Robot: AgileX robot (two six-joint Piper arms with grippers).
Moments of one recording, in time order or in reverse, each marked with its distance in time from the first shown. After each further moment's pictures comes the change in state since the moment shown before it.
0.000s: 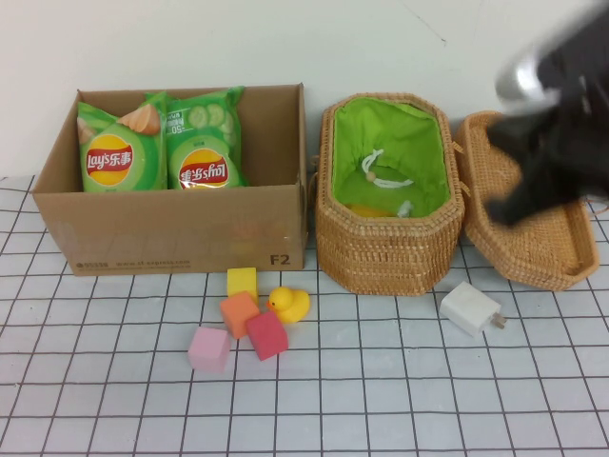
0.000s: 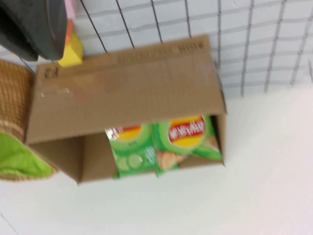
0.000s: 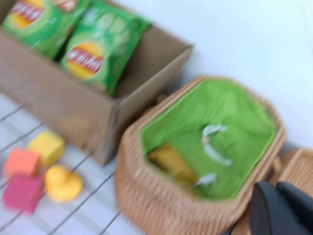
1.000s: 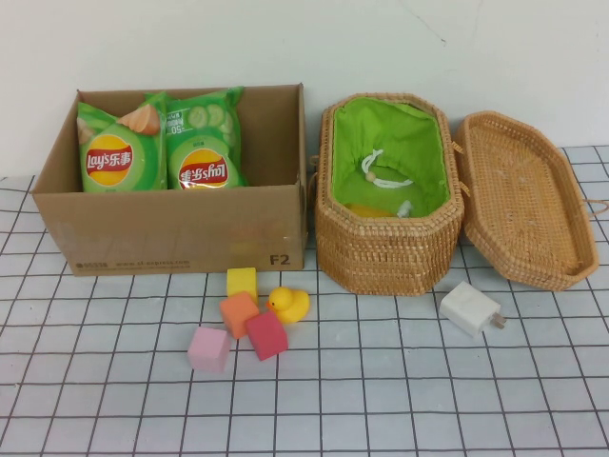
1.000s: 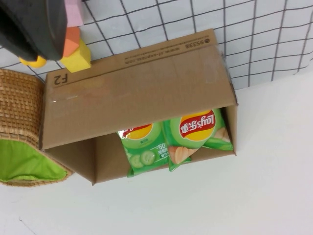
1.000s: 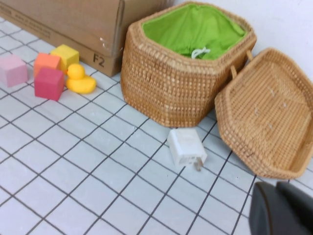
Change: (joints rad) right arm 0.029 -0.967 0.721 0.030 0.184 -0.010; left arm -0.002 -0.067 0.017 0.004 0.047 0.055
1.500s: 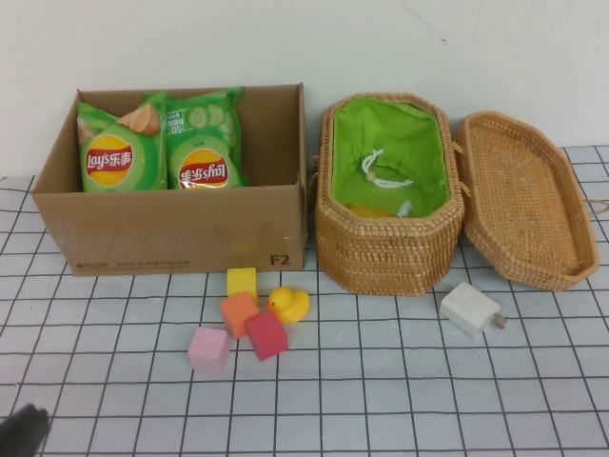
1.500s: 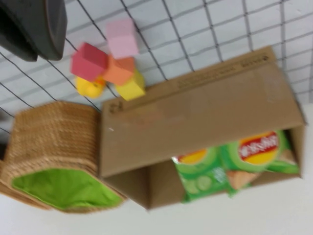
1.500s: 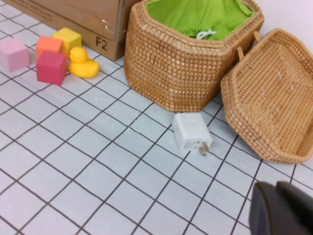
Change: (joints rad) right arm 0.000 -0.004 0.018 0.017 0.027 0.000; left arm -0.030 0.000 0.000 -0.015 0.141 0.000
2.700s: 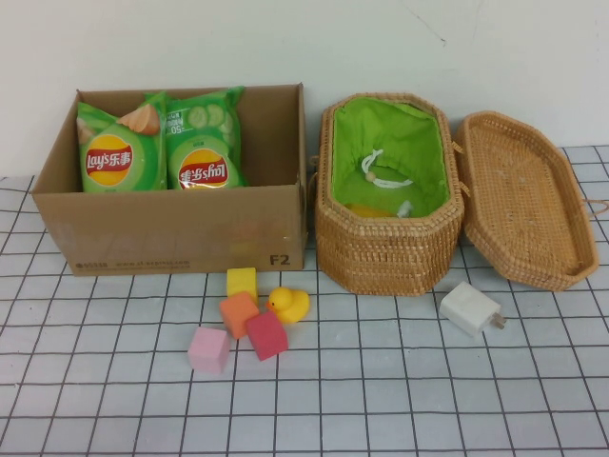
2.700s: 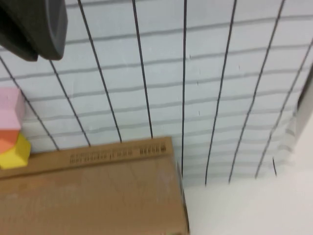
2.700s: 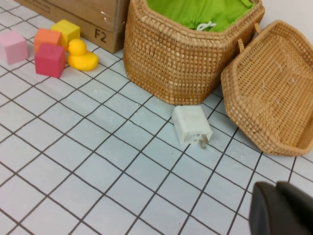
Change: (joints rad) right arm 0.000 0.000 0.000 0.002 0.022 0.000; left arm -0.031 -0.194 0.290 0.705 -0.217 -0.707
